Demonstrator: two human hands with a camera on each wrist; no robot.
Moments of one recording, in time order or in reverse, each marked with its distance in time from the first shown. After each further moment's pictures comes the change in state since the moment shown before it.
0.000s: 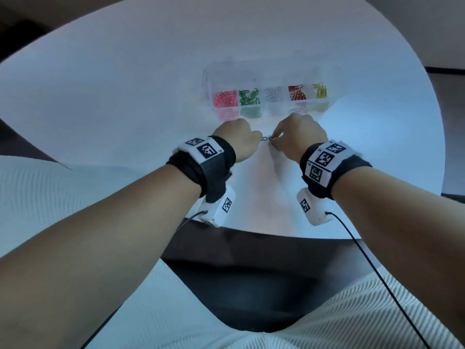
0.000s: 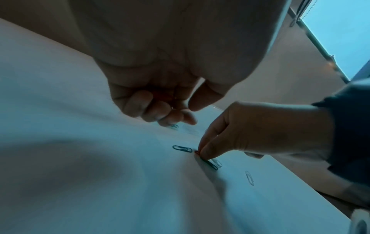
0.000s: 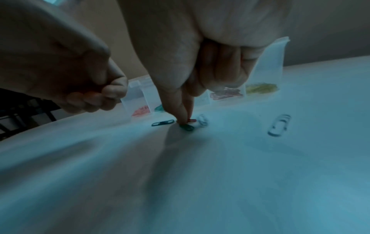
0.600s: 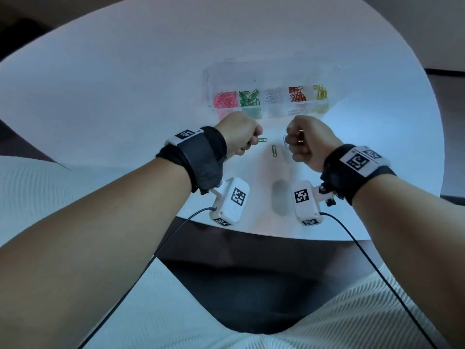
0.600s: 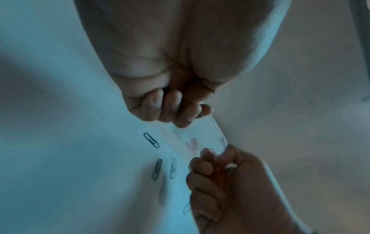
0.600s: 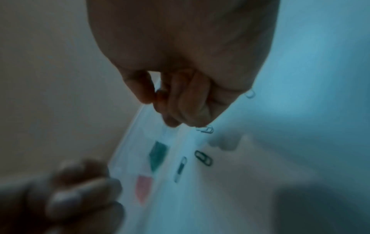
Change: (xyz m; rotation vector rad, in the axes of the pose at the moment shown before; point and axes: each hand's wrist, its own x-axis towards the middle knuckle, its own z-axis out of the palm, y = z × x) left_hand 0.004 0.004 -0.009 -0.750 -0.145 -0.119; right_hand -0.016 0.015 -0.020 1.143 -0.276 0.303
